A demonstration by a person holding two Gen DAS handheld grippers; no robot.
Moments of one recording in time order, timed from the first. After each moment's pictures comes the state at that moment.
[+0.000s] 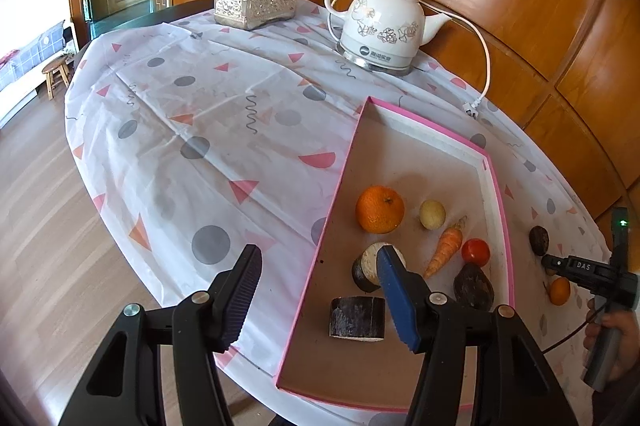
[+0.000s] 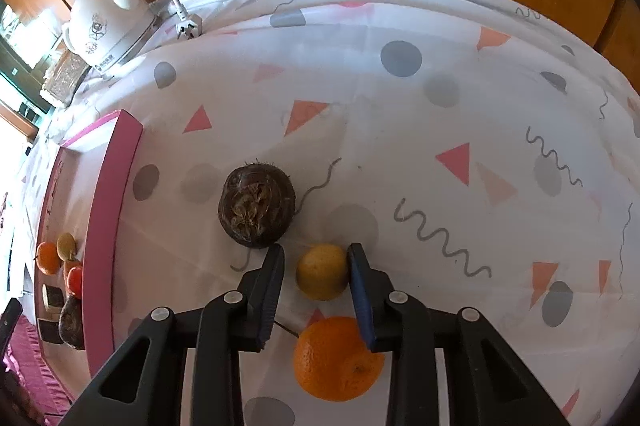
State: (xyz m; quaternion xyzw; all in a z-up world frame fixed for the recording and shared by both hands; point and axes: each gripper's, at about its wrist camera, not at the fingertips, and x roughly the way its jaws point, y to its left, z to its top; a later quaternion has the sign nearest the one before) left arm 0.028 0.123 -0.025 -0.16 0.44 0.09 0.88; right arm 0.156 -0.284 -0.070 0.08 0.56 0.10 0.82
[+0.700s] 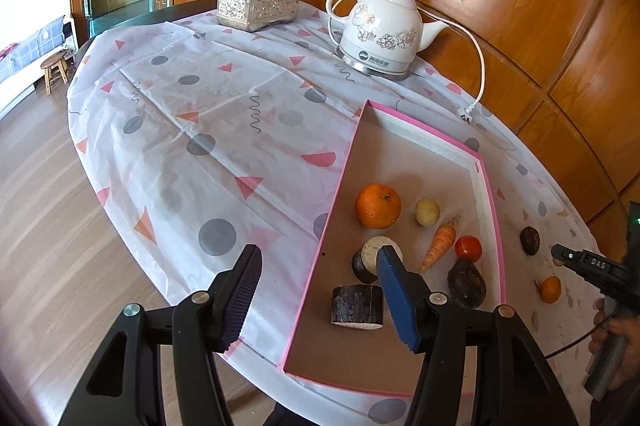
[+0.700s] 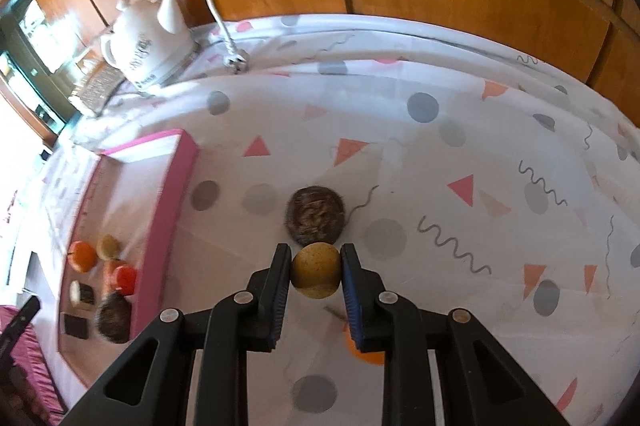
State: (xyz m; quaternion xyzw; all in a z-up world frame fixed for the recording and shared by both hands) left arm 0.013 0.128 -0.018 -0.18 0.43 0.08 0.88; right arm 0.127 -0.269 -0.027 0.09 0.50 0.13 0.85
